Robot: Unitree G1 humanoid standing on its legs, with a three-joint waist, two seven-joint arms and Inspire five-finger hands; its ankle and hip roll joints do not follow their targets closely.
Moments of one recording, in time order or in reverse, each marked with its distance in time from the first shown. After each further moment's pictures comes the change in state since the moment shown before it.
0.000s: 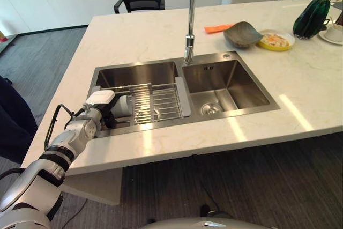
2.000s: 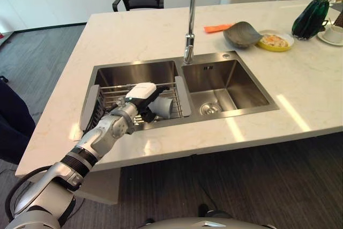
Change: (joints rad) left arm 0.041 -0.085 0.014 -0.482 -0.027 -0.007 -0.073; right arm -0.009 0.019 0.017 -0.017 -0.010 0.014 -0.008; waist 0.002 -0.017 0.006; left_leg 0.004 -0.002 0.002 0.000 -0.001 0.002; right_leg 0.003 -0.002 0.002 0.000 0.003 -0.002
